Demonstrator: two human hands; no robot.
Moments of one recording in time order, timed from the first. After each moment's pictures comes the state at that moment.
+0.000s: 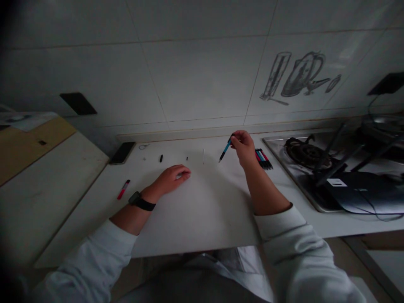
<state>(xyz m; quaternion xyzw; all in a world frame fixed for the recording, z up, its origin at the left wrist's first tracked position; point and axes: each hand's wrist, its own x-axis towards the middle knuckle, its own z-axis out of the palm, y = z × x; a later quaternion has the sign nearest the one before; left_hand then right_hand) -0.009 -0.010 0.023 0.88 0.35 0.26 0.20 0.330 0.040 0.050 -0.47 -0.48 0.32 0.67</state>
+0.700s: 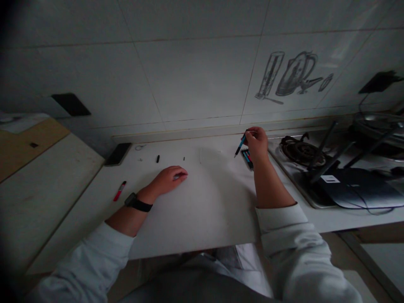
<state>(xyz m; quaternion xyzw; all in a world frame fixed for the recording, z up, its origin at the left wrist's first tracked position) -0.010 -0.008 0.021 0.89 0.35 0.24 0.19 0.391 0.051 0.045 -0.51 -0.43 0.22 0.71</state>
